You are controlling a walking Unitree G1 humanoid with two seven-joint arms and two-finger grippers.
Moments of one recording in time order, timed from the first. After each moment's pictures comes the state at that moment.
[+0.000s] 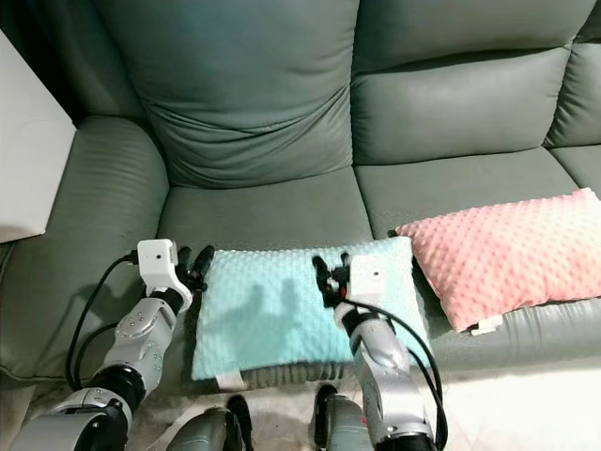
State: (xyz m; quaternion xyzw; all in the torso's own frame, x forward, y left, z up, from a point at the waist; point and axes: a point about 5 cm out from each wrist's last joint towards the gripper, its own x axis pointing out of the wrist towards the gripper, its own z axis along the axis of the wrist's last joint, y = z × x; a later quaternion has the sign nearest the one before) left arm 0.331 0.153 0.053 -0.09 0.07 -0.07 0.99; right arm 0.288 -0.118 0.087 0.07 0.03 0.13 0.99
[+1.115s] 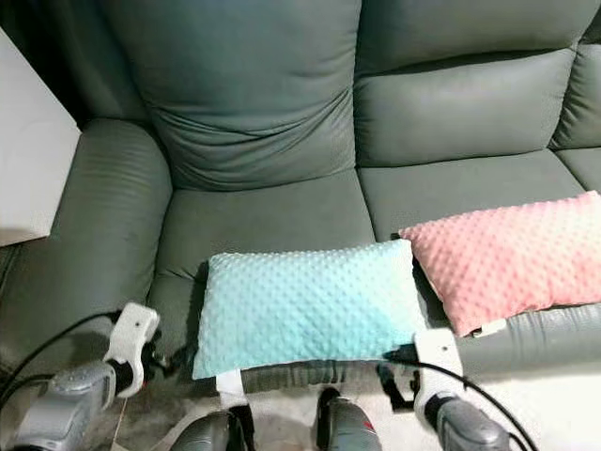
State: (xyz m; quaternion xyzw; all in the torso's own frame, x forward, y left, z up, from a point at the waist) left arm 0.244 0.202 0.009 0.03 0.33 -0.20 0.92; right arm 0.192 -0.210 0.046 -0.03 0.35 0.04 0.93
